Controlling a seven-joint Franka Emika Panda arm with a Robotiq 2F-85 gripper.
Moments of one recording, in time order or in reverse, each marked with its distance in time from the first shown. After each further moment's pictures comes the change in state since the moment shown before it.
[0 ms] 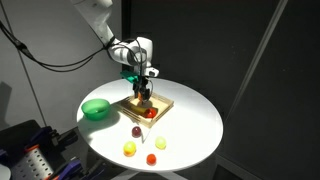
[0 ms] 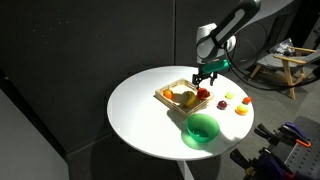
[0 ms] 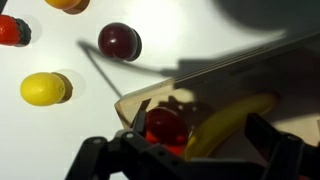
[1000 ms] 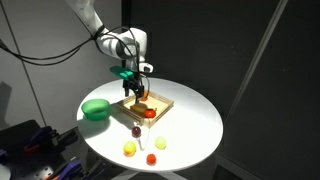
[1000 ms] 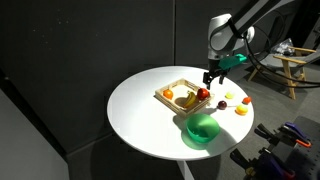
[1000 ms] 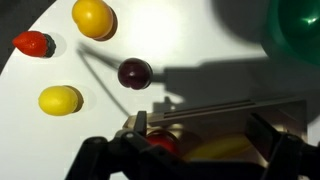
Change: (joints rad) arm -0.031 -0.218 0.023 -0.234 -0.002 0.001 -0.201
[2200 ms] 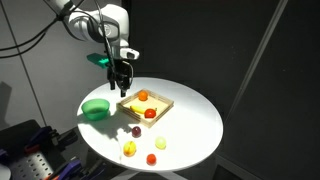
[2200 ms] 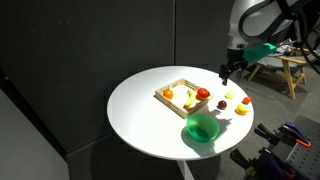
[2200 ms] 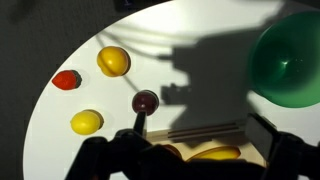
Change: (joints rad) arm -0.010 -0.375 0.020 -0.314 -0.072 -0.010 0.070
